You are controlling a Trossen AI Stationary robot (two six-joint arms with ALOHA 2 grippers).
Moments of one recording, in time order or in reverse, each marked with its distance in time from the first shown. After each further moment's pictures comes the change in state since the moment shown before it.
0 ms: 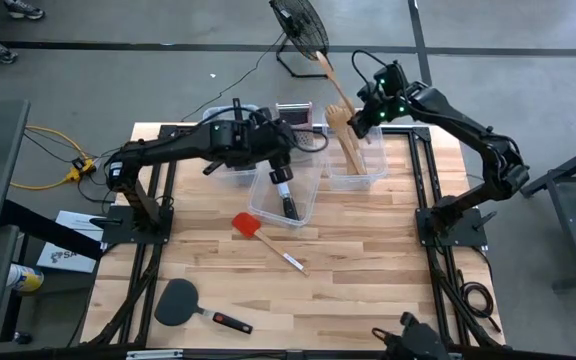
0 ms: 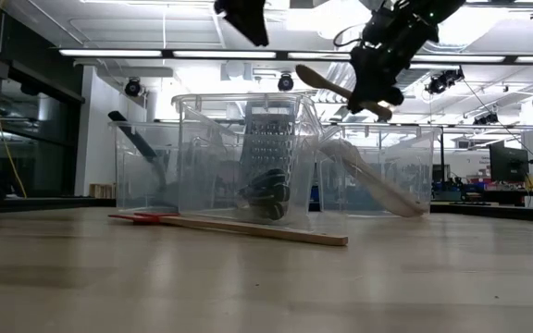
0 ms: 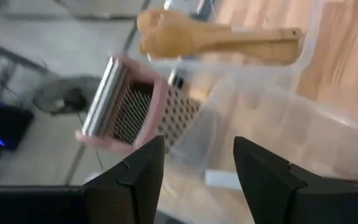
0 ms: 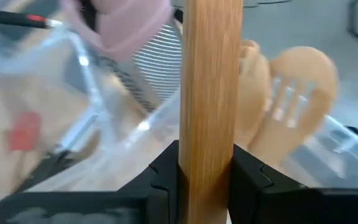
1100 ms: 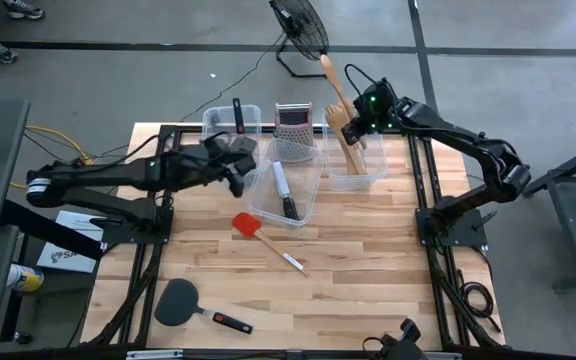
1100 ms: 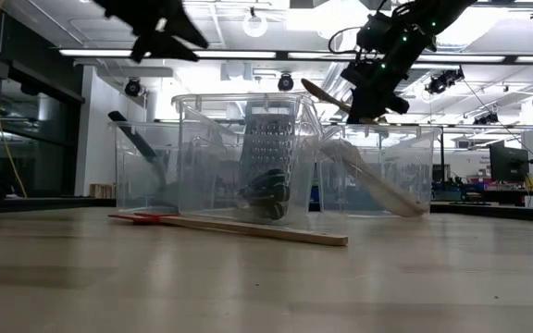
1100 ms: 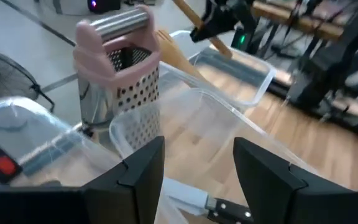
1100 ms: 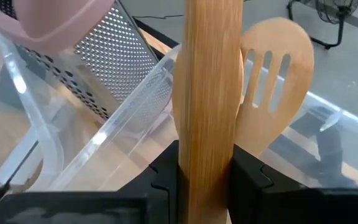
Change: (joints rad) left arm 0.011 -0.754 -1.088 0.825 0.144 -0.402; right arm 0.099 -0.024 -0.152 0.169 0.291 0.147
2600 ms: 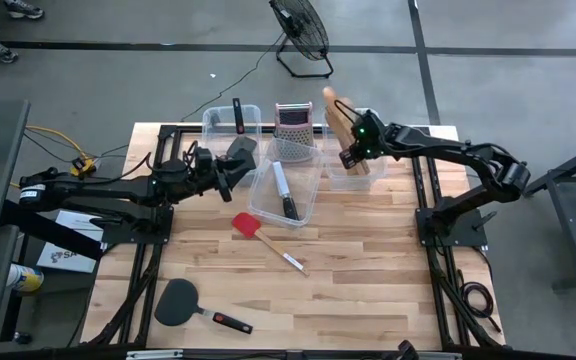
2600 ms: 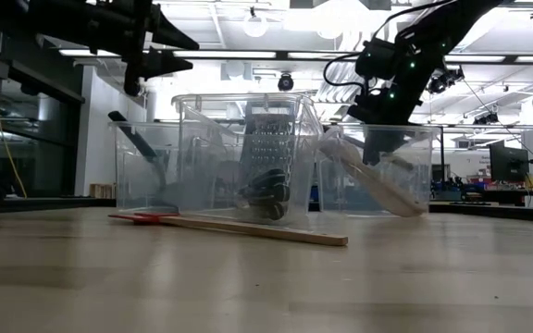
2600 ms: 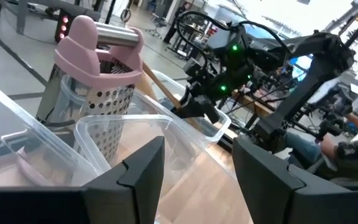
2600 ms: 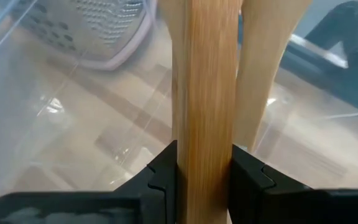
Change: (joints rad) left arm 0.000 -0.144 -0.419 0.619 0.054 -0.145; right arm 0.124 0.000 -0.248 0.074 0.170 0.175
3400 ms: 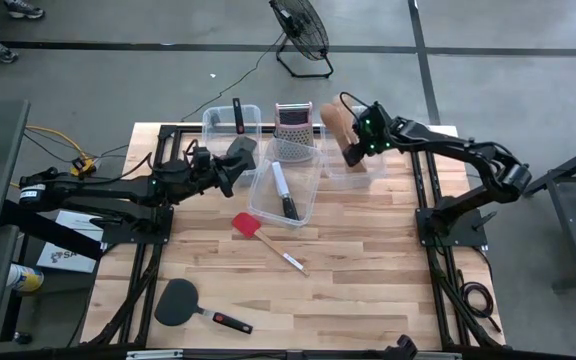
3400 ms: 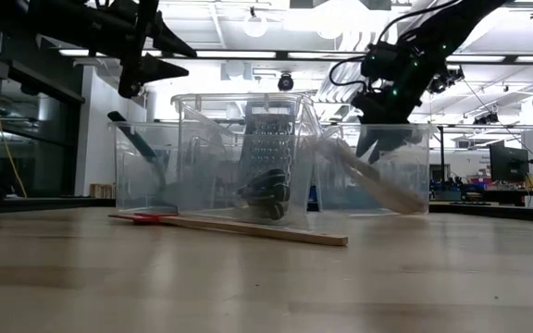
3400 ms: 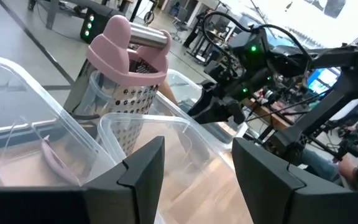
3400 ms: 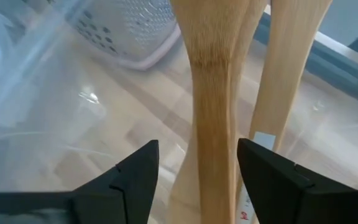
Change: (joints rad) left arm 0.000 0.000 0.000 -0.029 -0.090 -0.073; right arm -0.089 -0.003 0.013 -0.007 -0.217 -0.110
